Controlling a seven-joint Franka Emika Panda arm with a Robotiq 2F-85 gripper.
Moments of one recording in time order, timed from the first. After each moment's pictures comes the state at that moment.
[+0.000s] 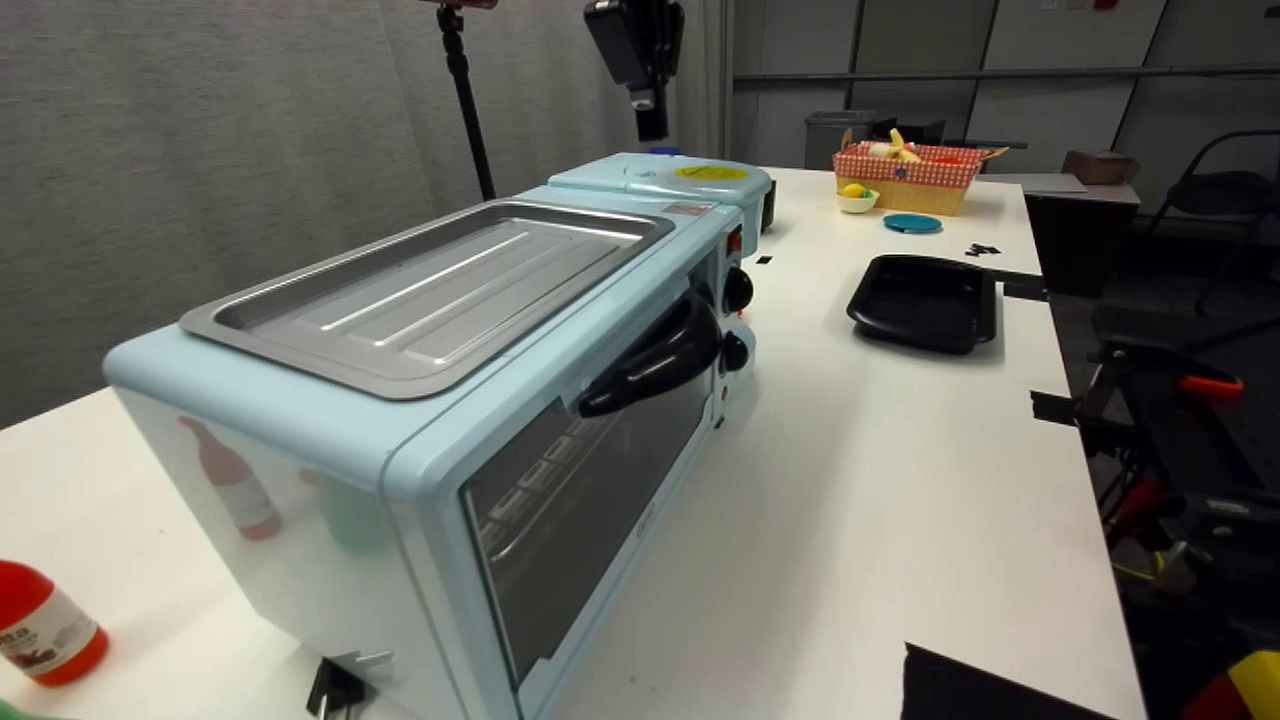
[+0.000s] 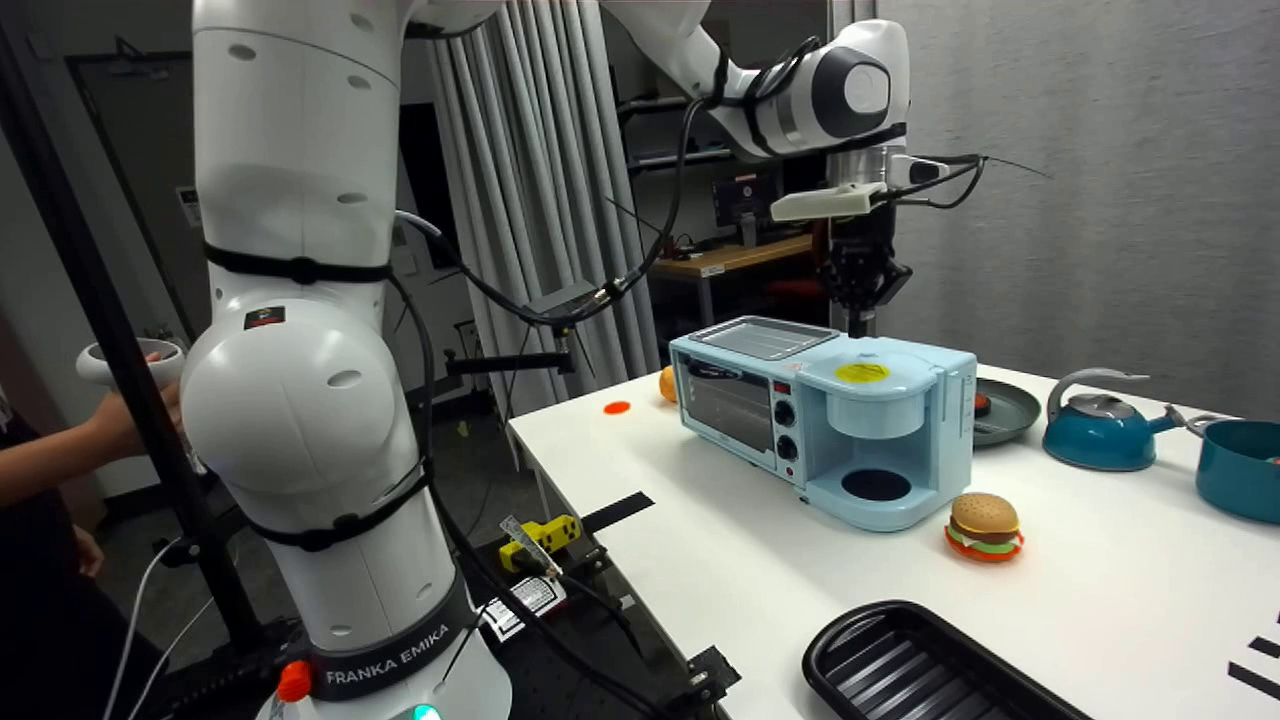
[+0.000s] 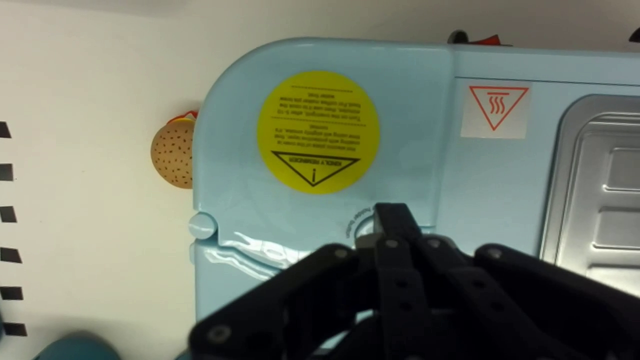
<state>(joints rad) 0.05 0.31 0.03 -1.80 -0.03 2.03 0.02</state>
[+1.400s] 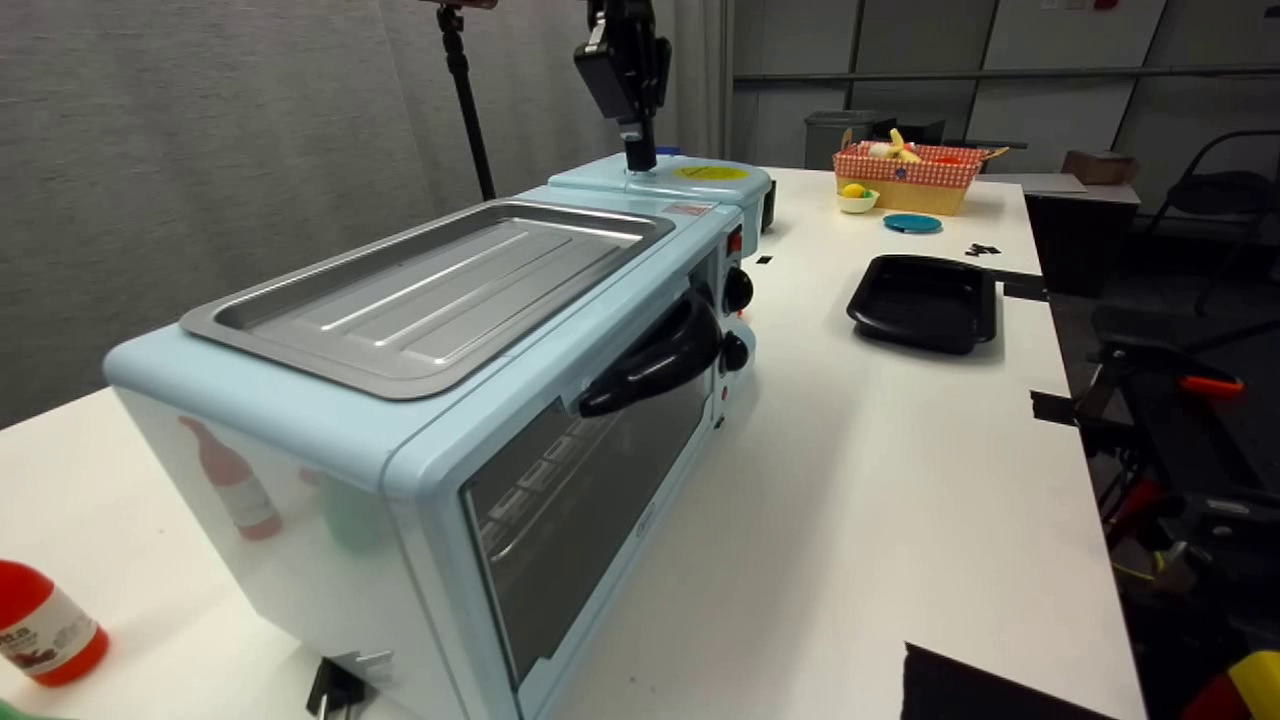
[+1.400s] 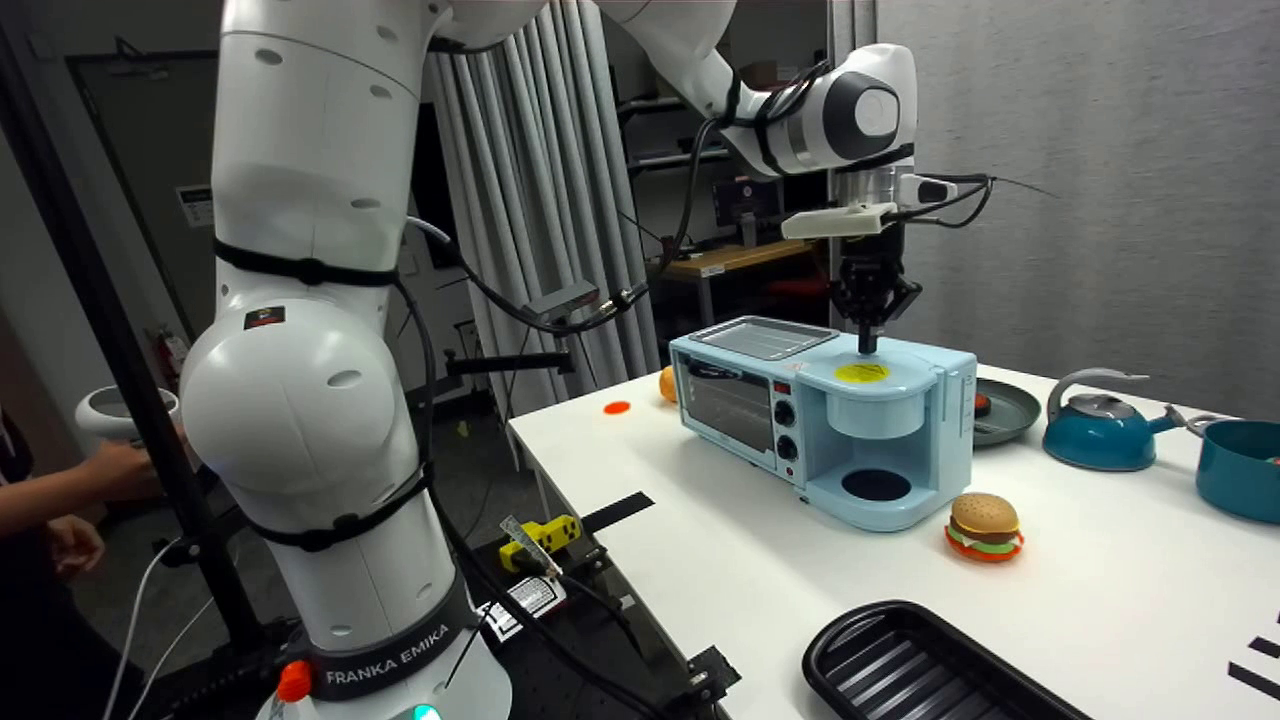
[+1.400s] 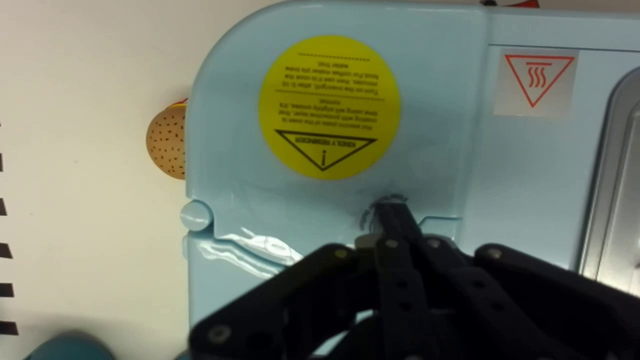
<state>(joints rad) 0.05 0.37 0.03 -1.77 -0.05 2.06 0.03</state>
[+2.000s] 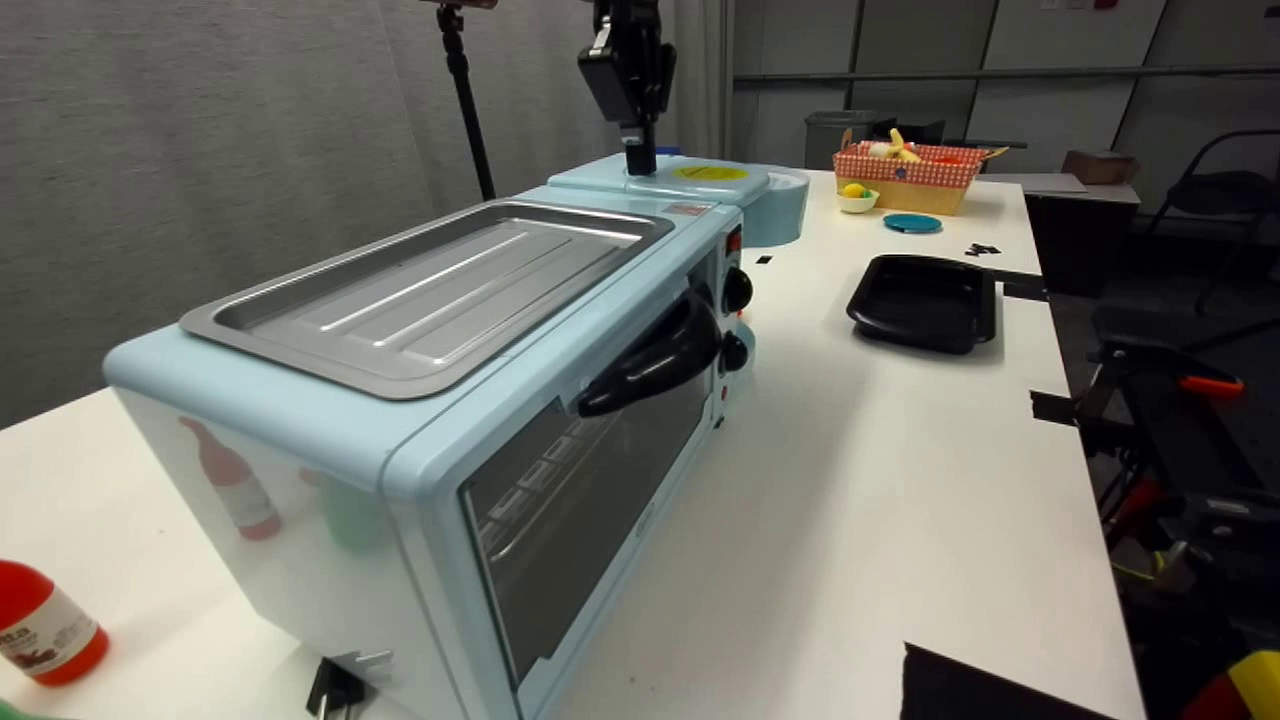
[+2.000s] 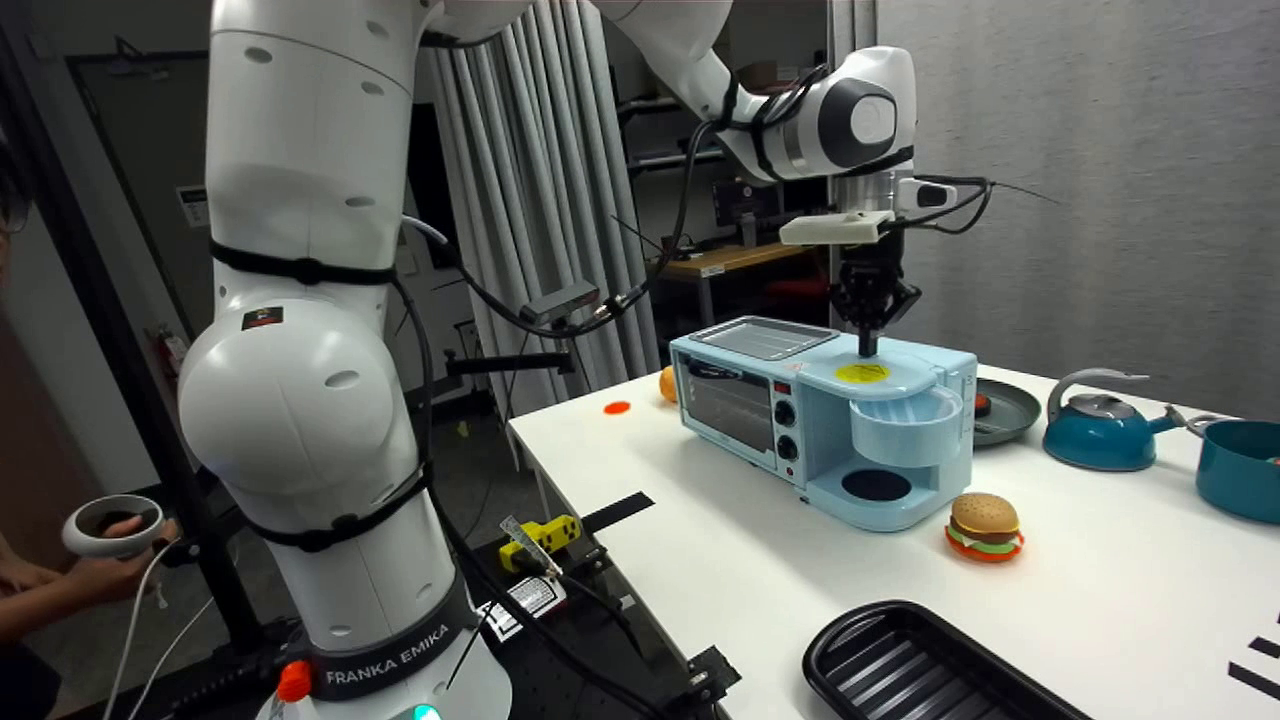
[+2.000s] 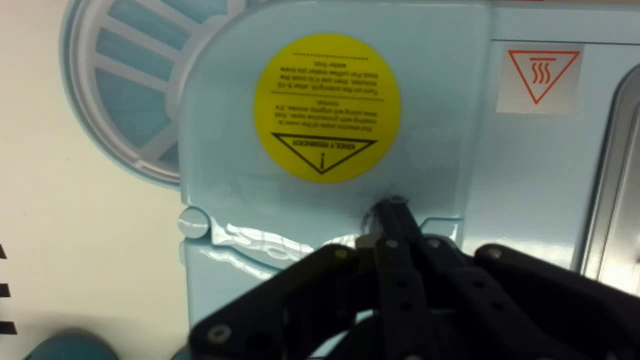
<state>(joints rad) 0.05 0.35 0.03 -1.83 -0.02 2.14 0.02</state>
